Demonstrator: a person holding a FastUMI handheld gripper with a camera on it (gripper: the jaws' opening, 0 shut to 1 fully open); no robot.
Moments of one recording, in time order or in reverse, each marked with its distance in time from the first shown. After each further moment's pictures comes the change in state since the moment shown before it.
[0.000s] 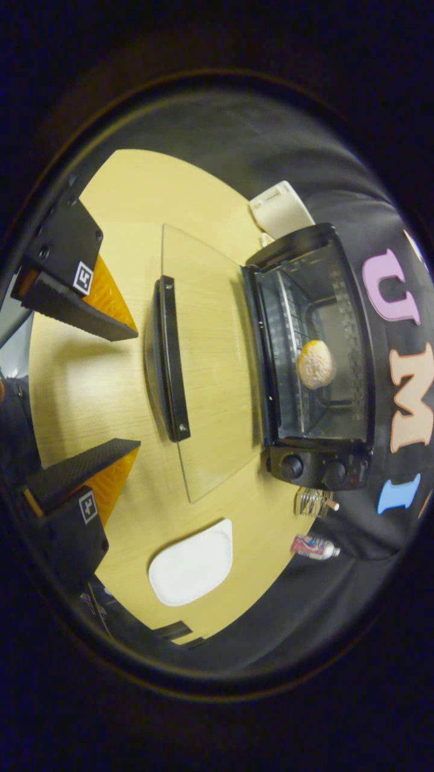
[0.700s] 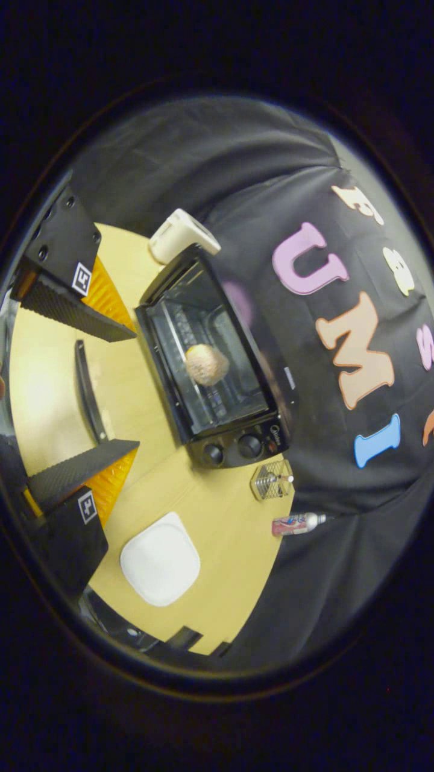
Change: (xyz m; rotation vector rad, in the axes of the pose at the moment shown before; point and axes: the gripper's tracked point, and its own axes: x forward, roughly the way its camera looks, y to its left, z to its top) arm -0.065 -0.014 0.106 0.326 -0.241 0.100
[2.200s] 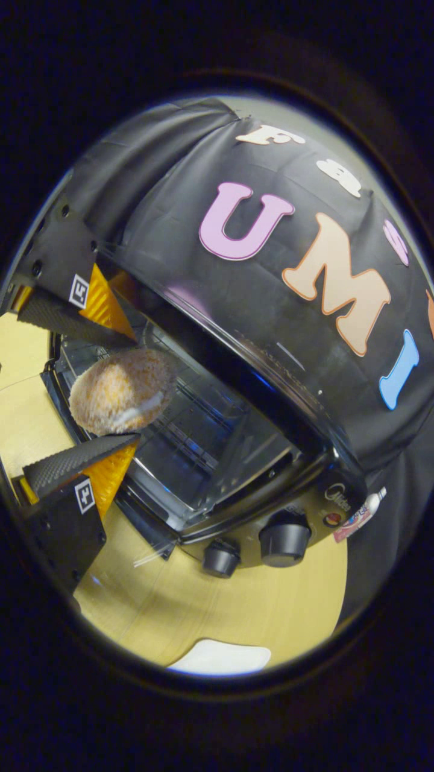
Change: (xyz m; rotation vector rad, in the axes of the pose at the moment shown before) arm 0.172 0.072 0.070 0.489 -0.048 0.100
